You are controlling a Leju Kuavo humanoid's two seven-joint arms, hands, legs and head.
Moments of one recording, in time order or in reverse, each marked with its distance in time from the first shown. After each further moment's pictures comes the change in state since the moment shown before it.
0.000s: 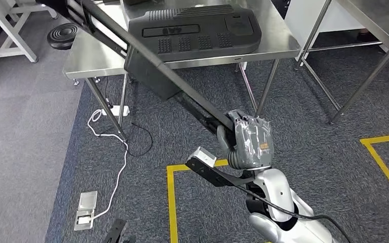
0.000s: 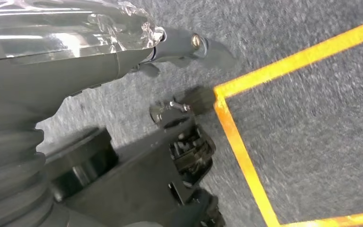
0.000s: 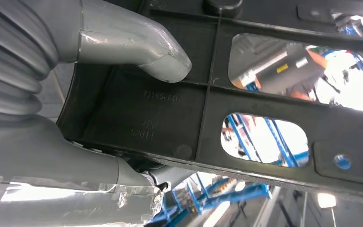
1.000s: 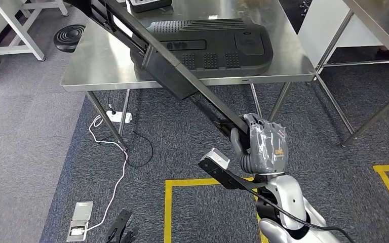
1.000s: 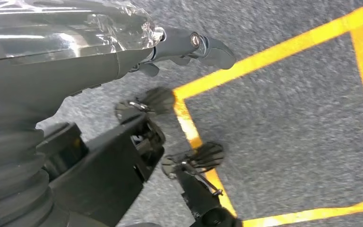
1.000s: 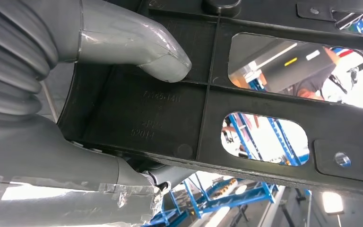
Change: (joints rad) left arm -0.016 -0.011 0.001 -0.002 -0.005 -0.001 -0.006; right arm 0.000 0.001 -0.002 0.006 -0.004 -0.003 -0.002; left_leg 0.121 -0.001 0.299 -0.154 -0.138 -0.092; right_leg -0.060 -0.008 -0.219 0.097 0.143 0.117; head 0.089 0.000
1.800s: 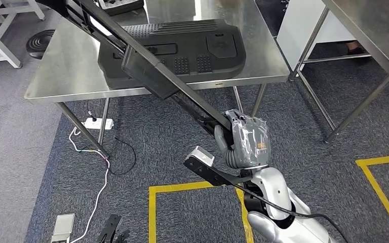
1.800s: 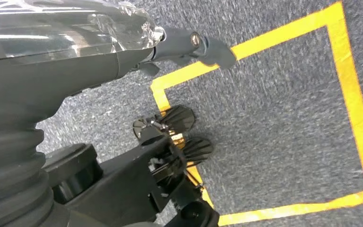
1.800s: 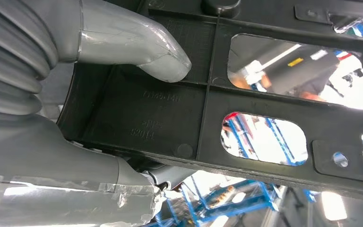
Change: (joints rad) left arm -0.003 0.006 0.001 0.000 0.001 0.000 -0.013; right arm -0.003 0.006 -0.001 0.003 -0.012 -0.005 -0.009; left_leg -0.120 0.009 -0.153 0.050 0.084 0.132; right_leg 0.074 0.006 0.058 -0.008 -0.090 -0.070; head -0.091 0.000
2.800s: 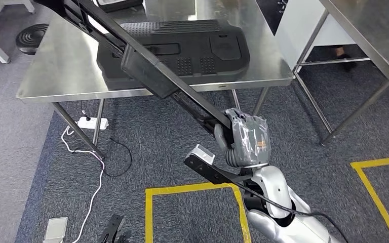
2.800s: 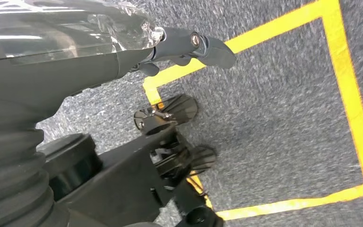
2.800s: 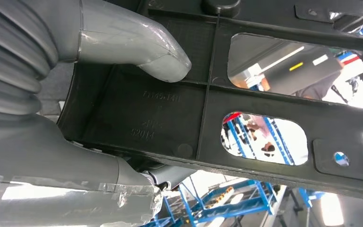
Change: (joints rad) left arm 0.003 -0.004 0.000 0.000 -0.008 0.004 0.001; right arm -0.011 0.000 0.004 0.007 -0.015 -0.003 -0.005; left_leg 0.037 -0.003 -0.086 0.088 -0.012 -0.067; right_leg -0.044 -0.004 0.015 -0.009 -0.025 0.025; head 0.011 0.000
